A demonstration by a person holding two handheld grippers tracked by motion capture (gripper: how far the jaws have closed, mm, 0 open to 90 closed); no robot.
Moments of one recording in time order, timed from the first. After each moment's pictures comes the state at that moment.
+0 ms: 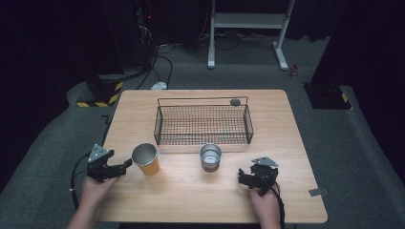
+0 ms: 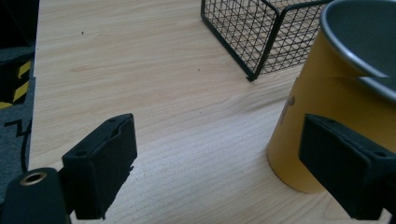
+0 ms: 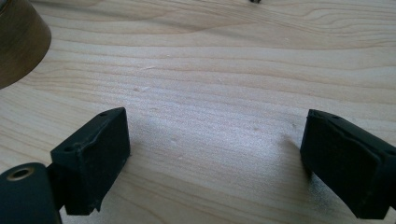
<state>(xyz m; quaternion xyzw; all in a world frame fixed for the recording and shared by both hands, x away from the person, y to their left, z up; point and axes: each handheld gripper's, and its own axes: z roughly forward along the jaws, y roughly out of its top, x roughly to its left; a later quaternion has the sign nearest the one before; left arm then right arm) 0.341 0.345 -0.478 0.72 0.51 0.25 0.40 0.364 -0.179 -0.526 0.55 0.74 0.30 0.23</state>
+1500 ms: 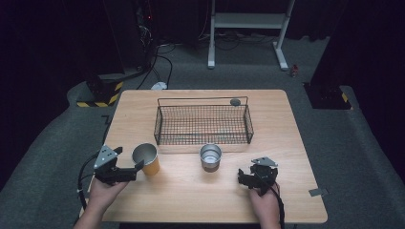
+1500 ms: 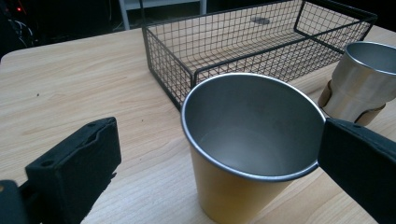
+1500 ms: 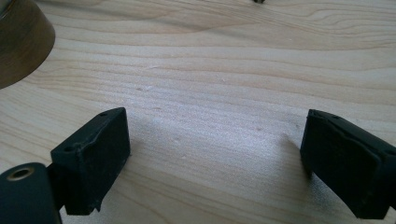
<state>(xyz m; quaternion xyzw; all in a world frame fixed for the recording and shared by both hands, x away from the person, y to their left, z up) 0.323 0.298 -0.450 0.73 0.44 0.26 0.45 0.363 -0.178 -0.526 0.55 0.74 0.30 0.23</state>
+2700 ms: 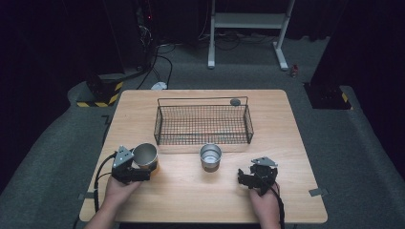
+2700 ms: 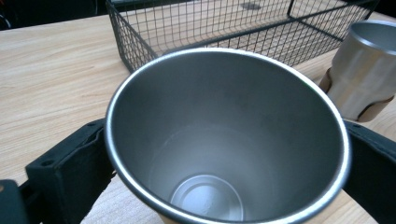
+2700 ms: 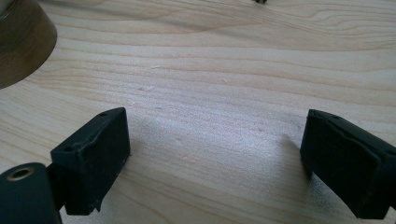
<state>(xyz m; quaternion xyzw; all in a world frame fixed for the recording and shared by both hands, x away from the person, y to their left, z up) 0.342 0.270 -0.481 0.74 0.44 0.25 0.45 0.364 -0.178 -0.526 0.55 0.75 0.30 0.23</state>
